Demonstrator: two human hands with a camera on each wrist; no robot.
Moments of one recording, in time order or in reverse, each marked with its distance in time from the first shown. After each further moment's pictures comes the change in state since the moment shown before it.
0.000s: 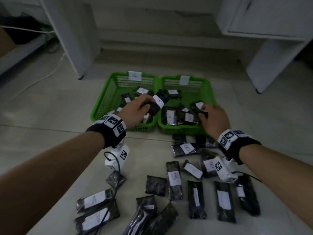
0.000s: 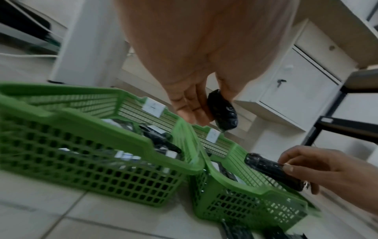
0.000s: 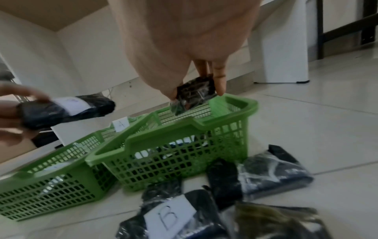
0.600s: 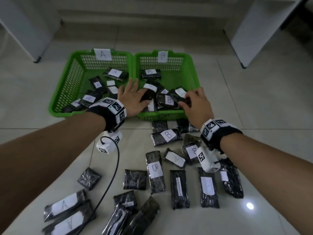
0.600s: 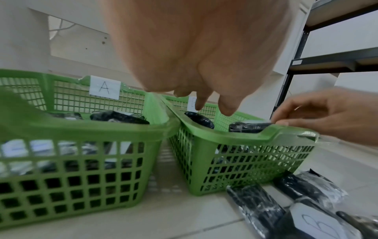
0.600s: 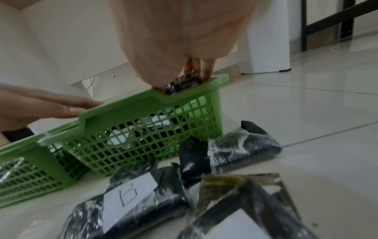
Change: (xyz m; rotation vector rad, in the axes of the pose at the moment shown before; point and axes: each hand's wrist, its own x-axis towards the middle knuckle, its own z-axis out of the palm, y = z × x) left_hand 0.077 -0.008 0.087 0.751 -0.279 -0.088; right_hand -0.004 0.031 0.021 0.049 0.017 0.000
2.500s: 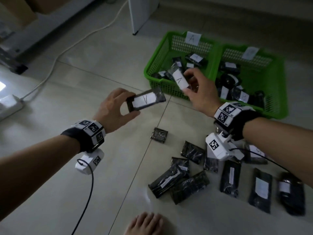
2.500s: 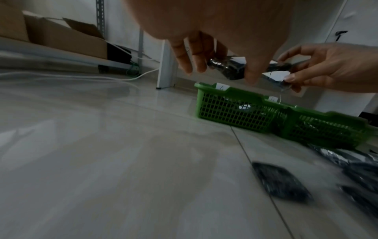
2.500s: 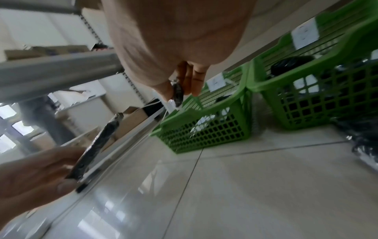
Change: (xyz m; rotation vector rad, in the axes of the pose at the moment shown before) left_hand -0.295 -0.172 0.059 -0.259 0.600 -0.149; right_hand -0.046 -0.228 0.043 0.488 -0.266 -0.408
